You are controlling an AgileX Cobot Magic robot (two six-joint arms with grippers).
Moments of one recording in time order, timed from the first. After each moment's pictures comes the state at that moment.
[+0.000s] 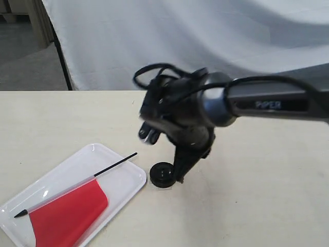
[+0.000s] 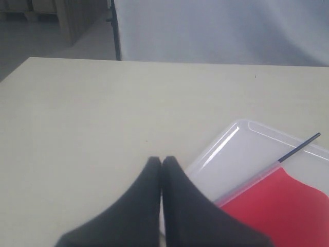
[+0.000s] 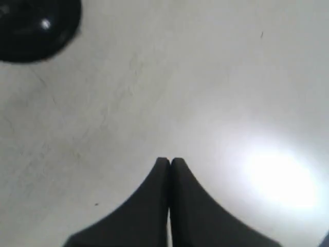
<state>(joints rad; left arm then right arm) -0.01 0.00 0.00 0.00 0.34 -0.04 0.77 2.01 -1.43 -0.65 1.10 0.14</state>
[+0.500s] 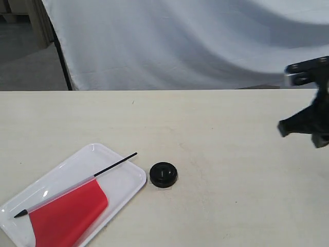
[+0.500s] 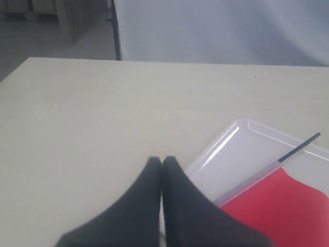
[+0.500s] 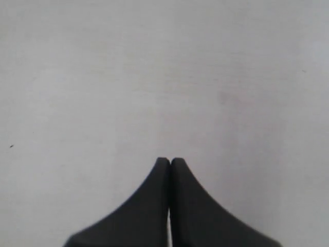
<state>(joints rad) -0.01 0.00 0.00 0.00 0.34 -0.04 0.12 1.48 -1.06 -0.25 0.92 0.13</state>
